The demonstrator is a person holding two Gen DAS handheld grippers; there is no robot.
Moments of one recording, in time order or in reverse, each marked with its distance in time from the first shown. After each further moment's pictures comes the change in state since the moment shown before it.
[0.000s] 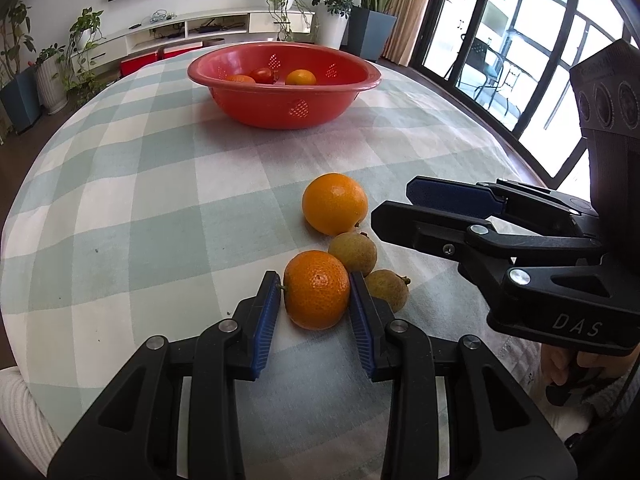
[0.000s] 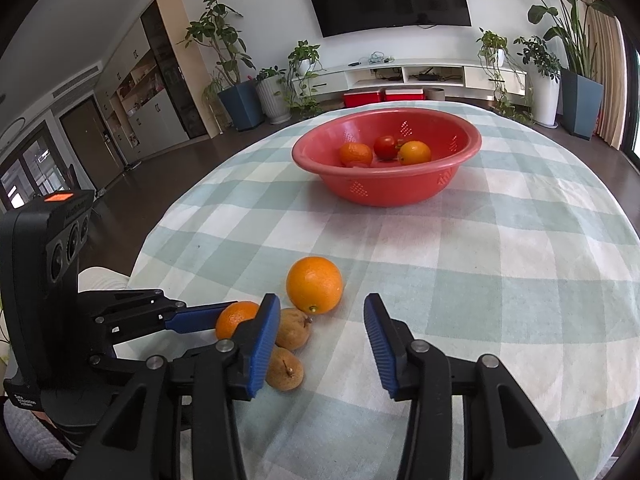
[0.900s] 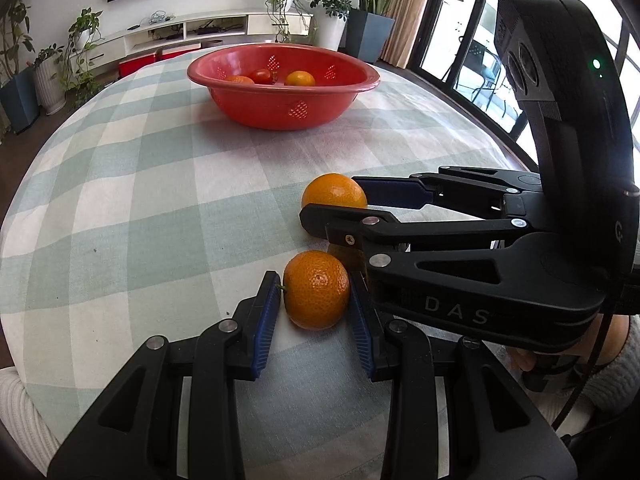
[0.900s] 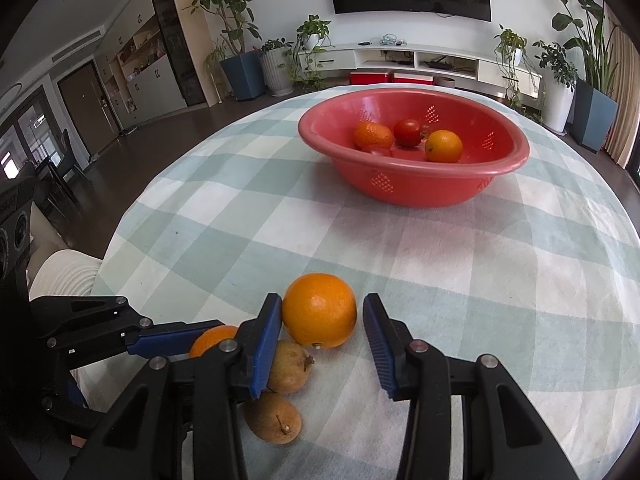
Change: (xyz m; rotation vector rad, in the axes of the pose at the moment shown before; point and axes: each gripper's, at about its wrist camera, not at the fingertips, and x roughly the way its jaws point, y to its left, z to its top) left arm 0.001 0.002 -0.001 0.004 -0.008 -0.008; right arm 0.043 0.007 0.017 -0.061 0.091 -0.026
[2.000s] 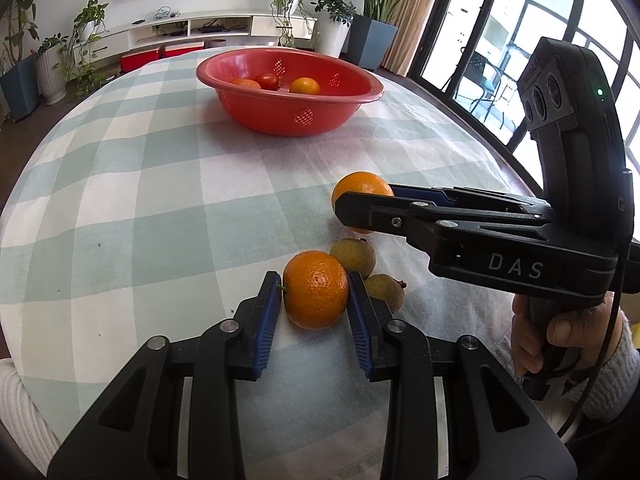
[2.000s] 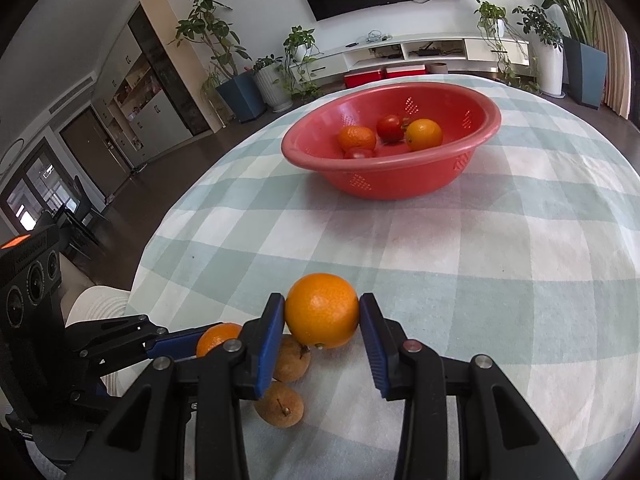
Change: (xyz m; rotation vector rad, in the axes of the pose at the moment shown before) left arm -0.008 0.008 0.001 -0.043 -0.018 -0.029; right arm -0.020 -0.026 -0.004 0.156 -0.036 0.098
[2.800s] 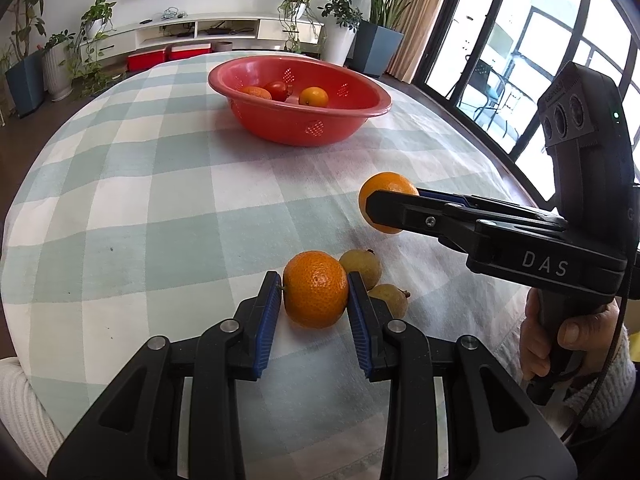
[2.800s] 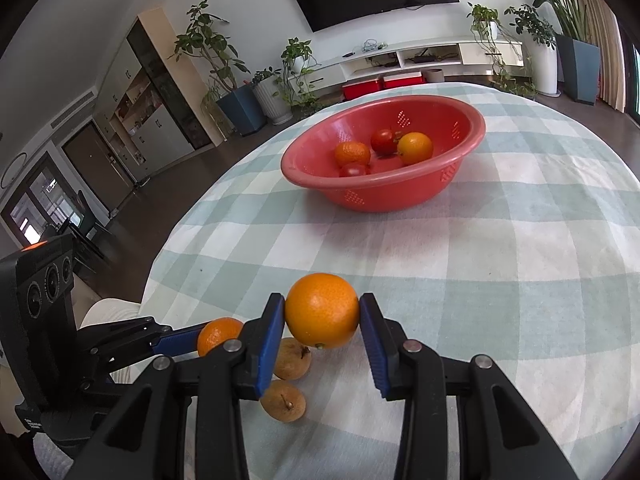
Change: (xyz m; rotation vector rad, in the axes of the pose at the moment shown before) left arm -0.009 0.003 0.003 -0.028 -0.017 0.008; right arm -0.014 -0.003 0.001 0.026 -0.040 0.015
